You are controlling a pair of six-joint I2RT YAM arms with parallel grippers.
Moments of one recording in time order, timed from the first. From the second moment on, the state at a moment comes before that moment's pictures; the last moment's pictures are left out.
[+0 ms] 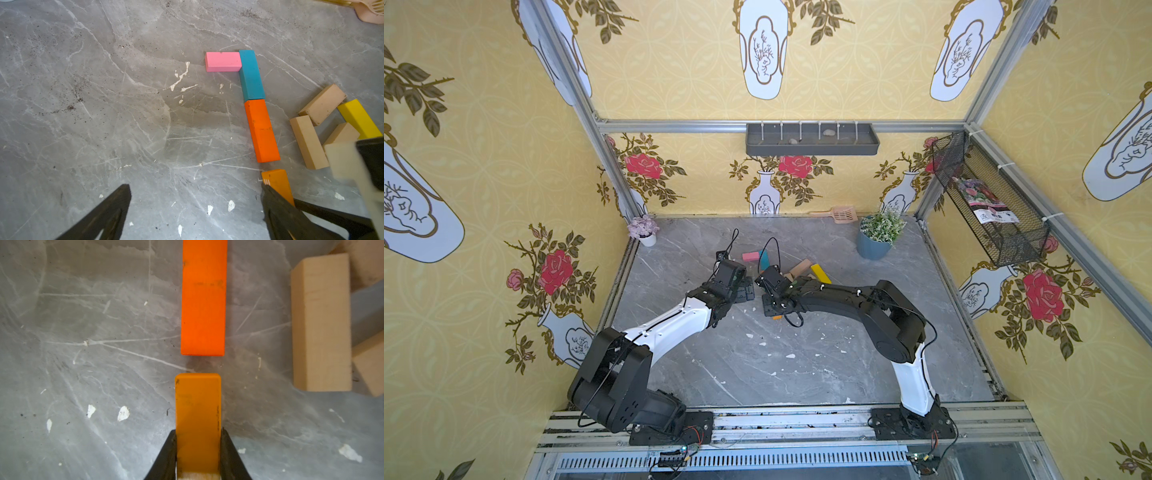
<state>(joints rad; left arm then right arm) -0.54 1.44 0.84 -0.23 -0.32 -0.51 0.97 2.09 1.44 -0.48 0.15 0.63</state>
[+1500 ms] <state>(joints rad) -0.54 1.44 0.84 -0.23 -0.34 -0.51 0.95 2.11 1.46 -0.47 0.15 0.64</state>
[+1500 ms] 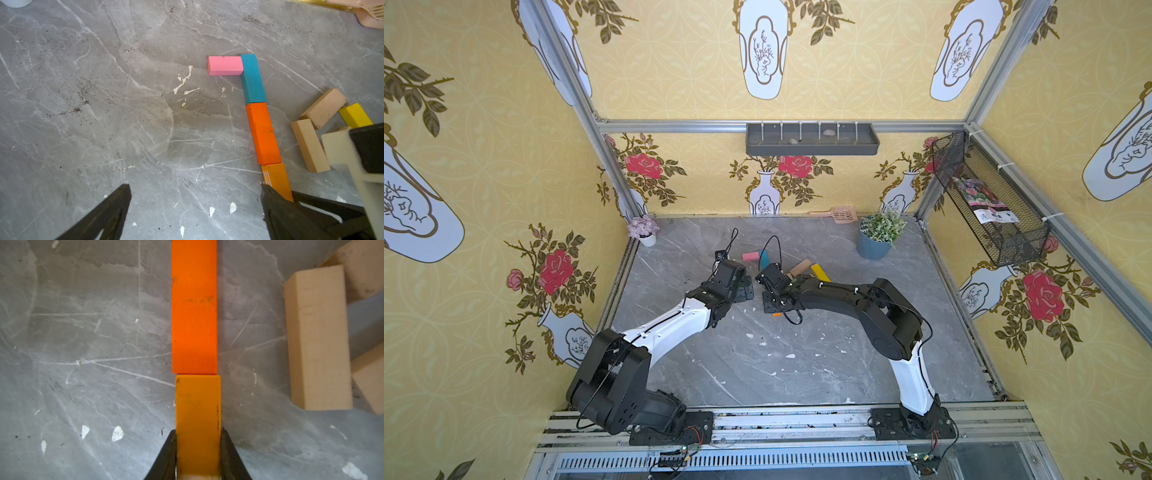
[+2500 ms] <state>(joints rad) -0.54 1.42 0.81 -0.22 -0.30 -0.51 0.74 1.62 1.07 -0.31 0.19 0.50</state>
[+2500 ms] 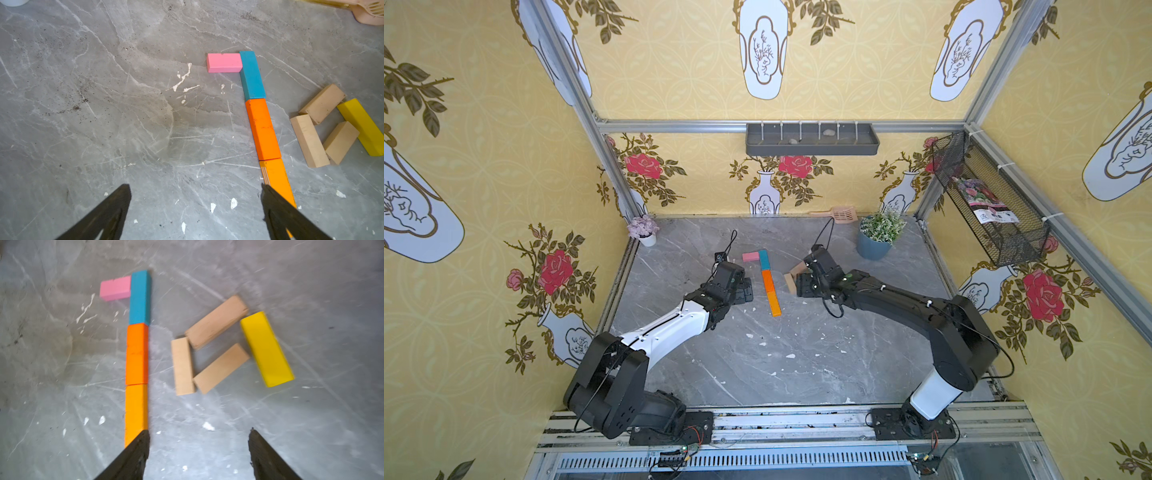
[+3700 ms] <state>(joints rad) -0.82 2.34 2.06 -0.70 -0.26 -0.78 0.42 1.22 0.50 -0.07 0.63 0.80</state>
